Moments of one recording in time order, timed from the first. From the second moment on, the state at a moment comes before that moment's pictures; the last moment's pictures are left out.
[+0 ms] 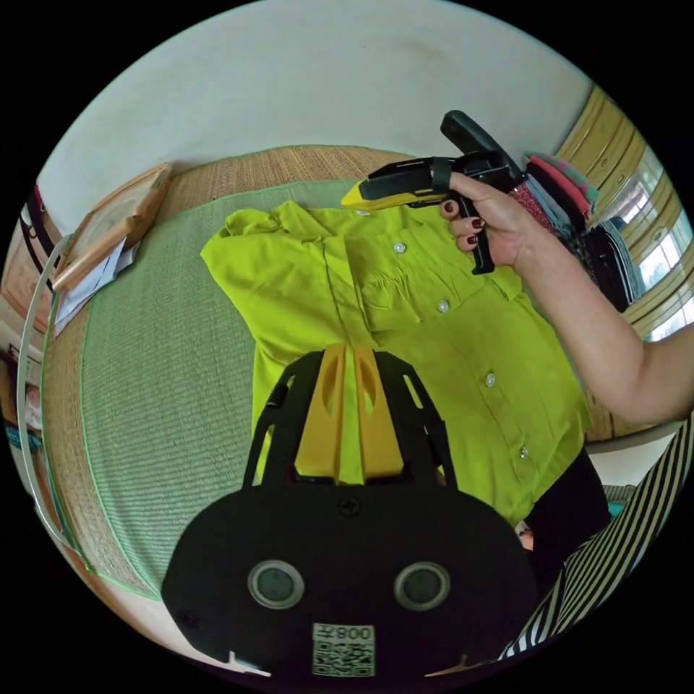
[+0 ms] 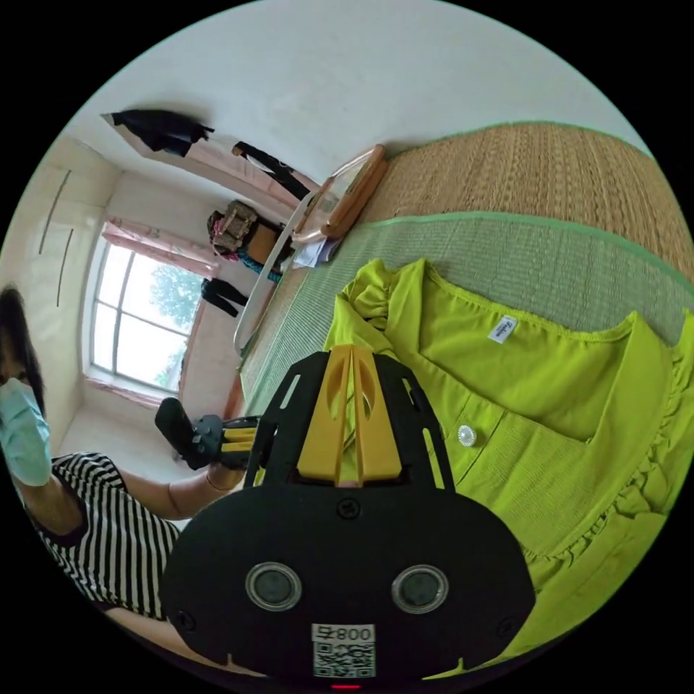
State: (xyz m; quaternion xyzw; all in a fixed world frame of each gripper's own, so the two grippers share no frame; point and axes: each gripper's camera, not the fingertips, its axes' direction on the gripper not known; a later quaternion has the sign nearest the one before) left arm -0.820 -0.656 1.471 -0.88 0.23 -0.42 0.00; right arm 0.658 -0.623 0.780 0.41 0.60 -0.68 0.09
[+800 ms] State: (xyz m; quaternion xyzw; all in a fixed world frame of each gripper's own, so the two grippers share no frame) left arm -0.799 -0.555 1.388 -0.91 0.17 -0.37 0.00; right arm 0.645 -0.769 0.716 0.48 0.67 -0.56 -0.02
